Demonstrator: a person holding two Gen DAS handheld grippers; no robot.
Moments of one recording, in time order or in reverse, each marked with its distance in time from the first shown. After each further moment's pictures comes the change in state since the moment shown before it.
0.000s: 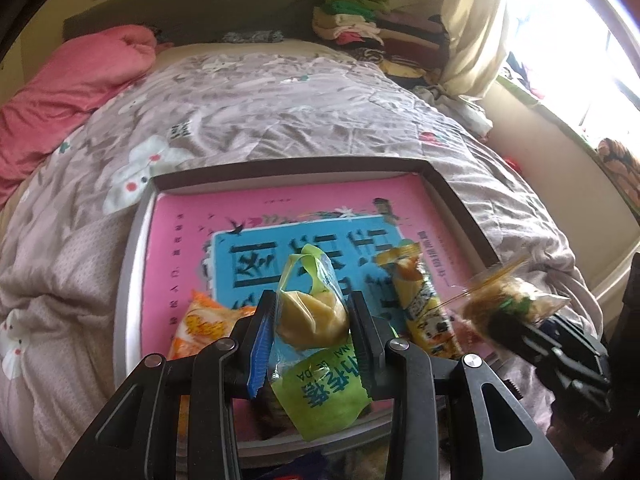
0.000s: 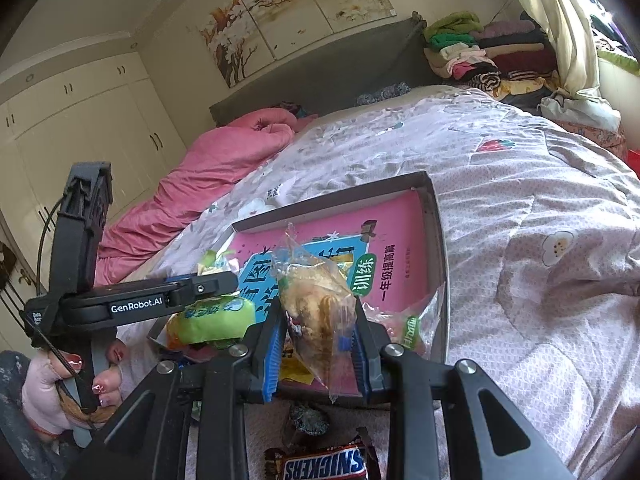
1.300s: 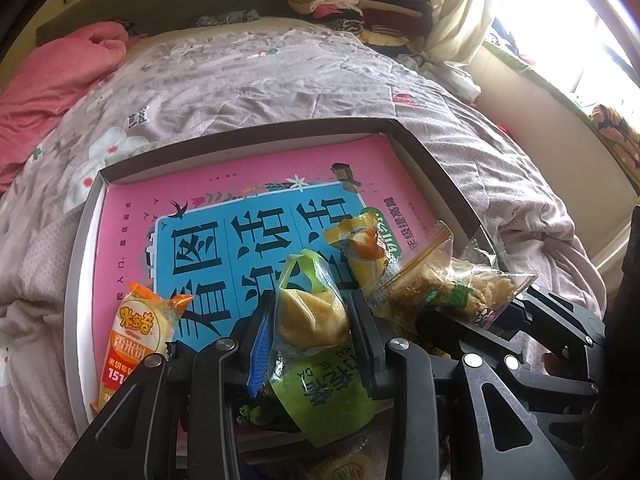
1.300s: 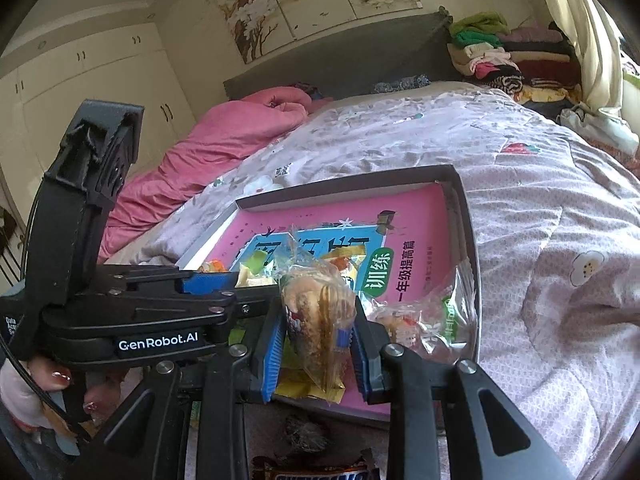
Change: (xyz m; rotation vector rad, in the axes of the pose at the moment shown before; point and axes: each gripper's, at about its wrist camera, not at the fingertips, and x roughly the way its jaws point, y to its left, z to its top) left arm 0.023 -0.034 -0.004 0.062 0.097 -0.008; right arm 0.026 0.008 0.002 -0.099 0.067 0.004
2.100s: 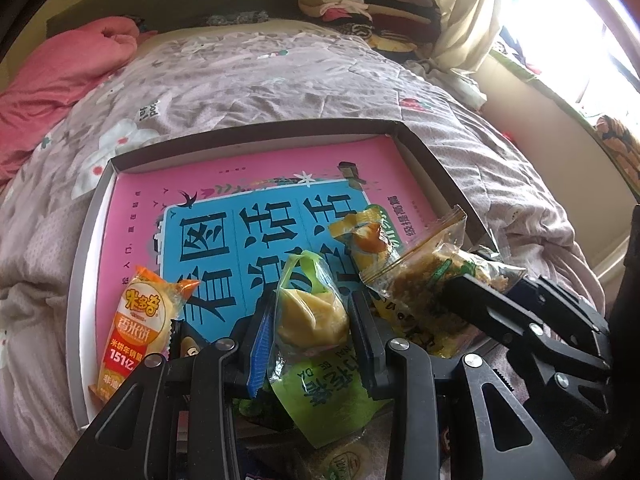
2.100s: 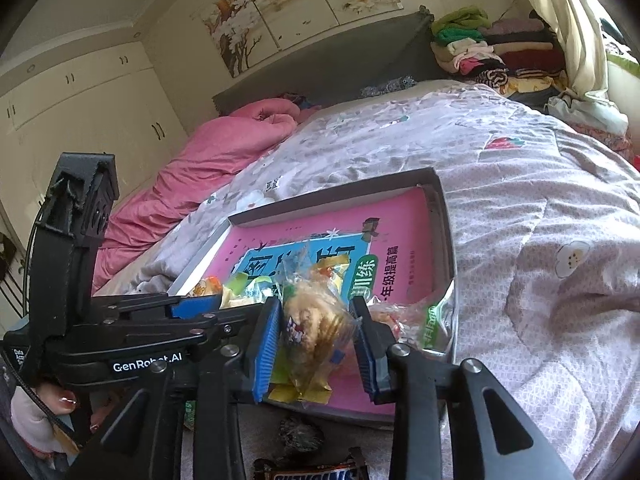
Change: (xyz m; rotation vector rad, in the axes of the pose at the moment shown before) left arm -0.005 0.003 -0.007 -0.040 -0.015 0.009; right arm -0.011 -0.013 0.003 0.073 -0.037 -0.005
